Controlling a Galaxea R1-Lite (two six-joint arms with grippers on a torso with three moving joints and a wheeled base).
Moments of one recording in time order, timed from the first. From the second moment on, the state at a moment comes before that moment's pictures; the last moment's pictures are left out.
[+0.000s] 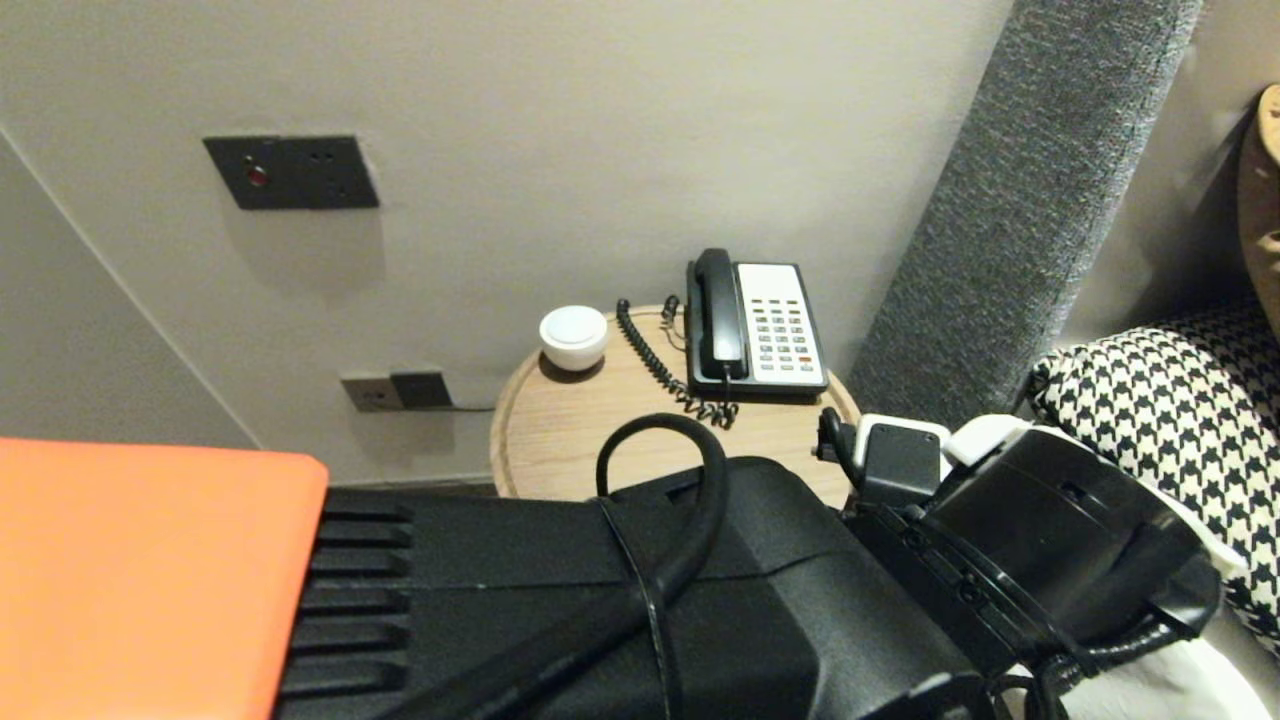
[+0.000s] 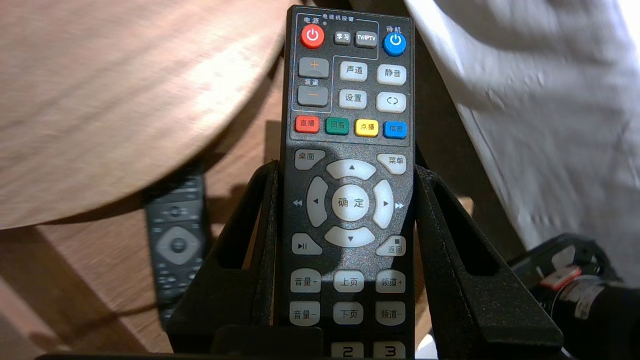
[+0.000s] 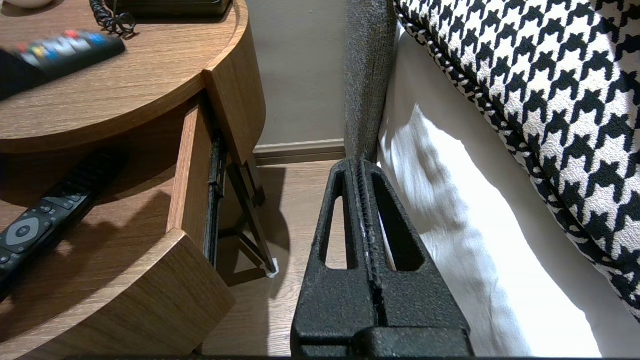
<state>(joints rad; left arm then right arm) -1.30 2.13 -1.78 0.43 0.45 -0.61 0.00 0.00 0.00 -0.11 -0.01 0.02</state>
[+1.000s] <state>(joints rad) -1.27 2.30 -1.84 0.43 0.45 -0.59 0.00 0.00 0.00 -0.11 -0.01 0.02</state>
